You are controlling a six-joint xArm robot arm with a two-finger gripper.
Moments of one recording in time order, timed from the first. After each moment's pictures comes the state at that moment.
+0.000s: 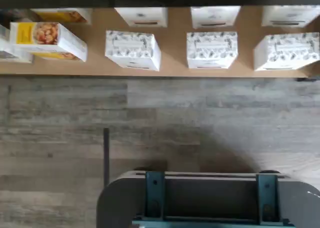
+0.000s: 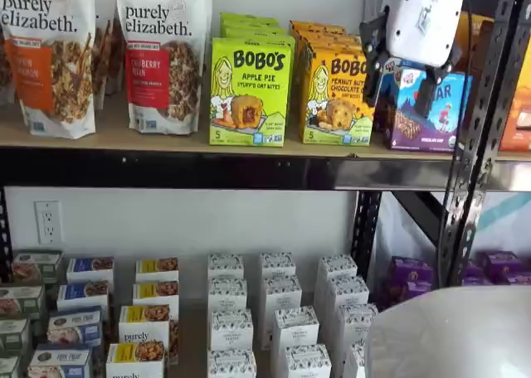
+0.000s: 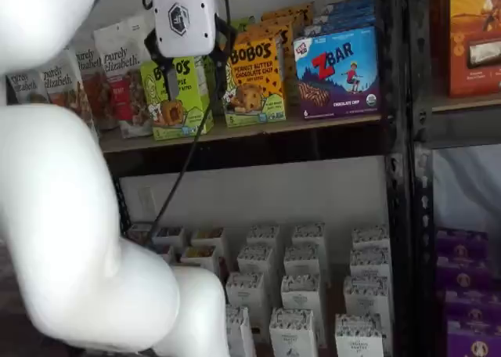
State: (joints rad) arm -0.04 -0.74 -1.20 0.12 1.93 0.01
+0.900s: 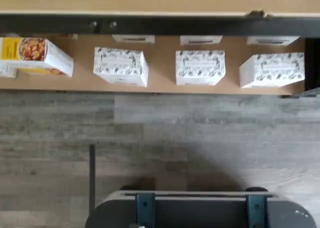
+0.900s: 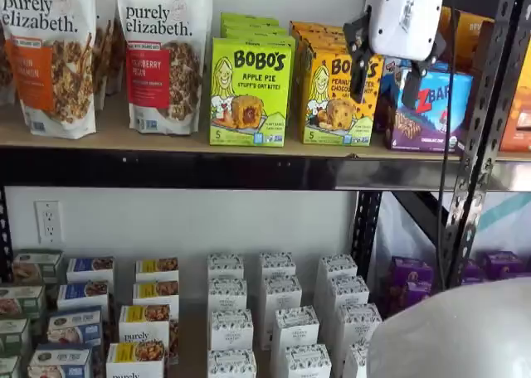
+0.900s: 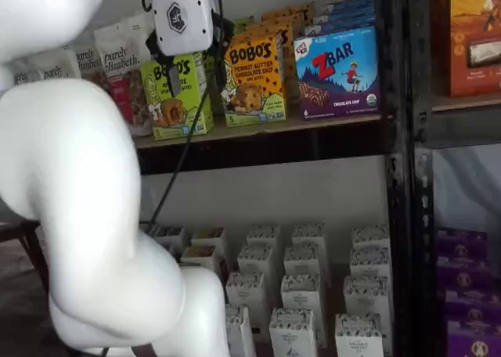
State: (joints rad) arm 0.08 -0.67 -1.23 0.05 1.86 0.10
